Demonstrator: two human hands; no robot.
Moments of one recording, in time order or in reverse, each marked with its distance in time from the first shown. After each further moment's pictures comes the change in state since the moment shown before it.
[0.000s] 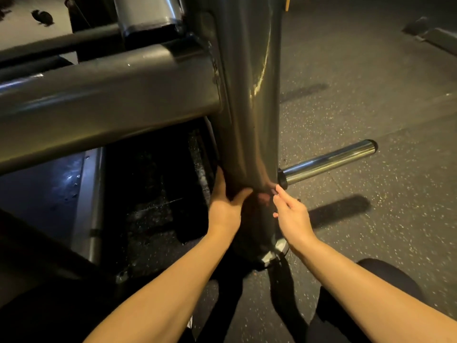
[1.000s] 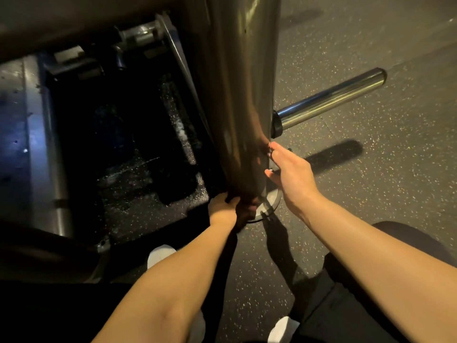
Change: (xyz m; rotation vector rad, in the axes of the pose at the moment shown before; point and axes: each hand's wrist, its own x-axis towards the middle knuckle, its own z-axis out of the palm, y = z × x) left_hand -0.016 -0.167 0.038 0.466 -0.204 -0.431; right_hand 0.011 0.040 0.003 0.230 0.030 0.148
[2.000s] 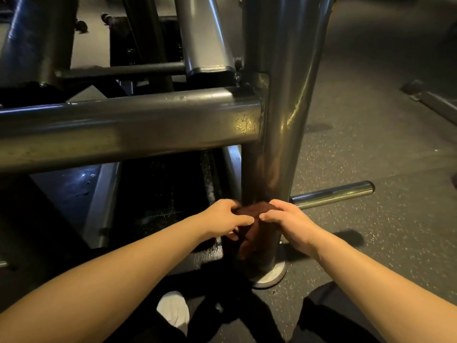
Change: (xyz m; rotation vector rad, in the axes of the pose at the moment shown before) left_hand -0.133 0.151 -0.222 -0.107 -0.319 0.287; right_hand -0.059 -0.124 0.035 -0.250 -0.499 -0.003
